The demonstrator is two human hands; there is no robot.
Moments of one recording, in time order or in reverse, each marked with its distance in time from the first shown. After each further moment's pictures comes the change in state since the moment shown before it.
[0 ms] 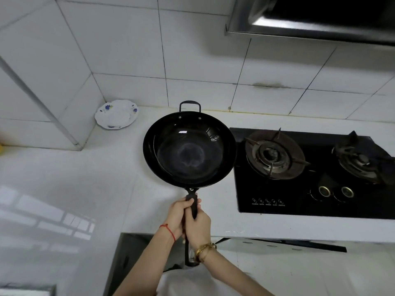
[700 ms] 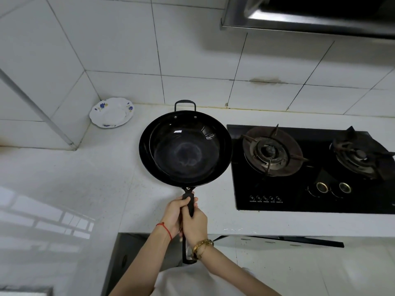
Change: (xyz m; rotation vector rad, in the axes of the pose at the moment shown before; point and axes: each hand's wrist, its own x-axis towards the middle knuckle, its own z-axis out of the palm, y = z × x) left_hand 0.009 -0.003 -0.008 -0.011 -0.025 -0.030; right_hand 0.011 0.010 0.005 0.015 -0.037 0.025
